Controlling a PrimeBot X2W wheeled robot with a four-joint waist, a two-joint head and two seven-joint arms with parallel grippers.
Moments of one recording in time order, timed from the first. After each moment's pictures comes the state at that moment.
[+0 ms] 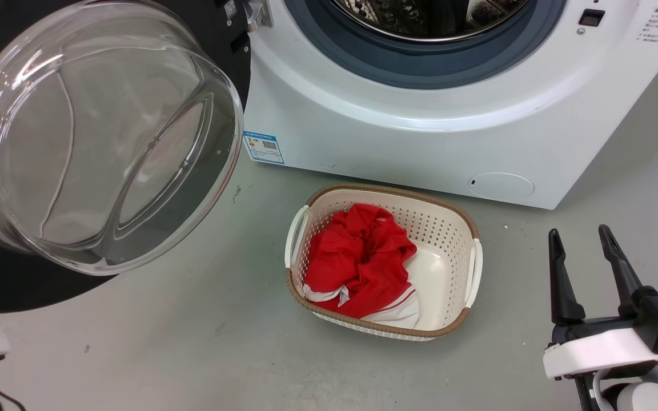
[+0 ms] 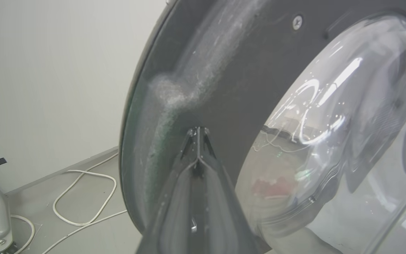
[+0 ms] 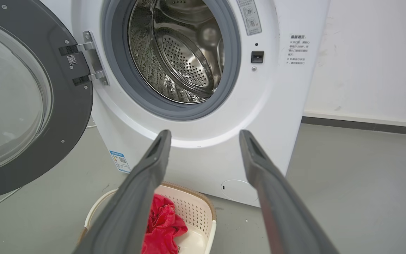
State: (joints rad) left arm -0.15 0.31 0.39 0.25 -0.46 0.03 -0.26; right arm -0.05 -0.05 -0.05 0.04 0.05 0.13 -0.24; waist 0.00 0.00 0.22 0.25
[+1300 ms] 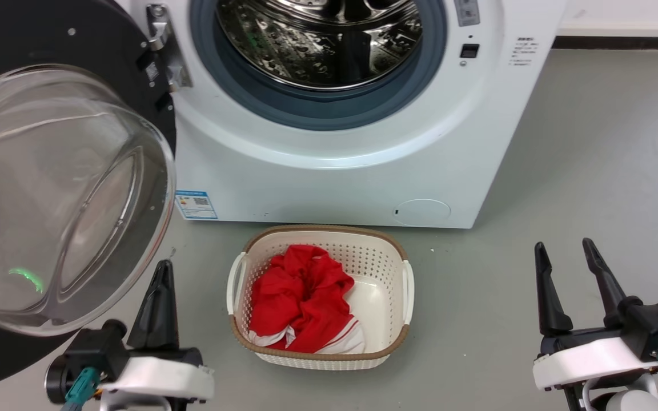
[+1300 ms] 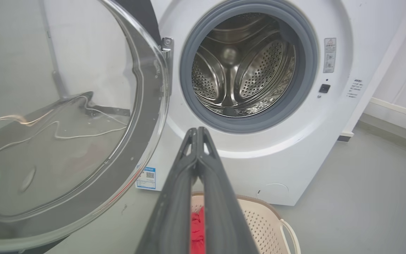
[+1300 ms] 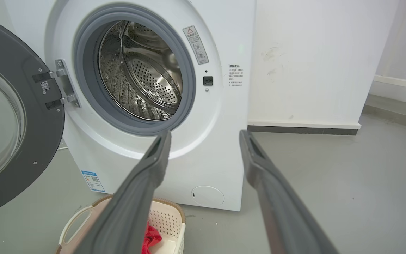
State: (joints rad) left arm 0.01 0.06 0.05 0.06 -0.21 -0.09 -0.26; right arm -0.04 -0.05 -0.02 0.09 0.08 0.13 -0.26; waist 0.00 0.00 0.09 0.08
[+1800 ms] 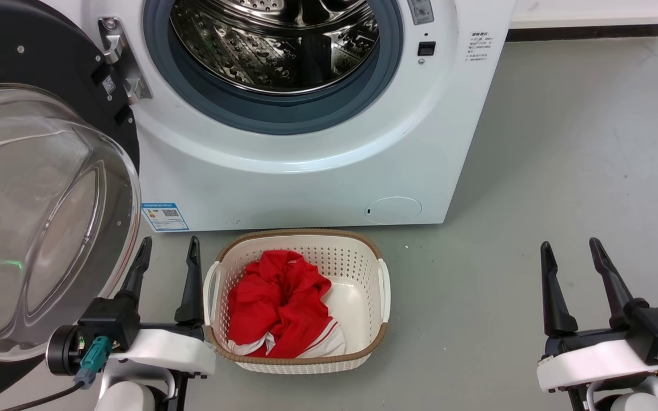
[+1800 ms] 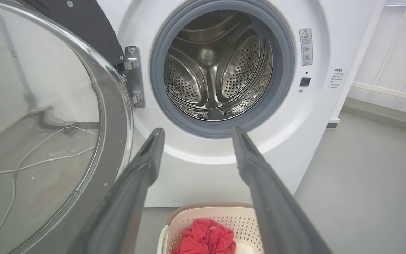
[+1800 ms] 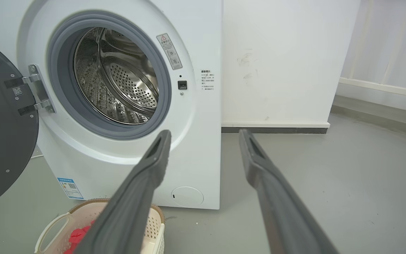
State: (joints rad) left arm -0.12 0.08 0.01 0.16 -0.15 -0.07 -0.26; right arm -0.03 -0.05 -0.03 0.06 0.07 0.13 -0.26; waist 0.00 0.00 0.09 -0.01
